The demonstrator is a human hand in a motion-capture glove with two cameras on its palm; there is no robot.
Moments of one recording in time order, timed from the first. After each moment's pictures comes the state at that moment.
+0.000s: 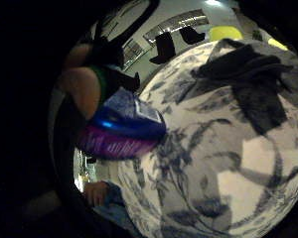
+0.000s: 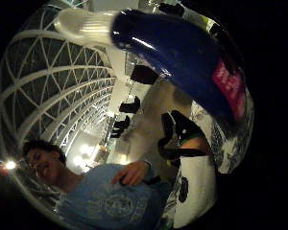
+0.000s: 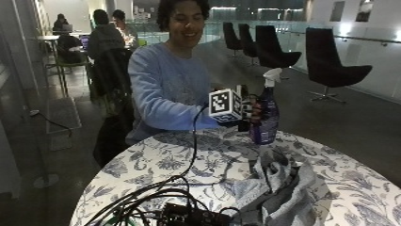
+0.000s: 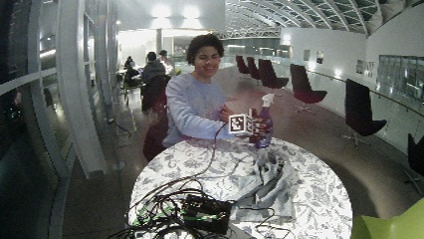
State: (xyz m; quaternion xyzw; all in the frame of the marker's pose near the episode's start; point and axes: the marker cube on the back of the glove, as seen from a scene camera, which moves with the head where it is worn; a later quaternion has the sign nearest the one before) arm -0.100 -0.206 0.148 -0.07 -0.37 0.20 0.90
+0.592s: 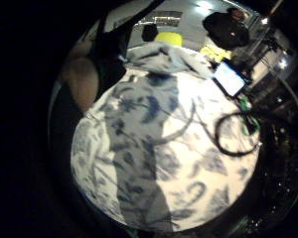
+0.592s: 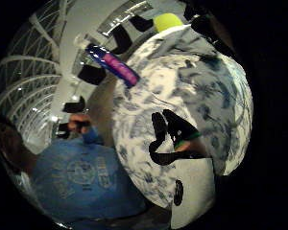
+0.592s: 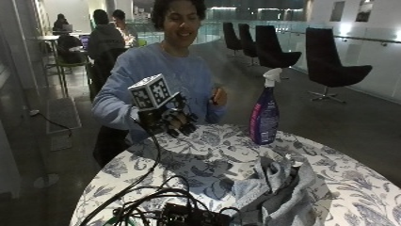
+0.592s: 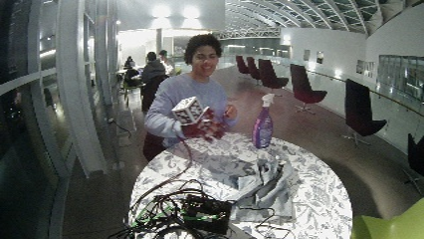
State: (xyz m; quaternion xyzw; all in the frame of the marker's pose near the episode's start) arm 0.027 -0.021 -0.013 -0.15 0.01 0.21 0.97
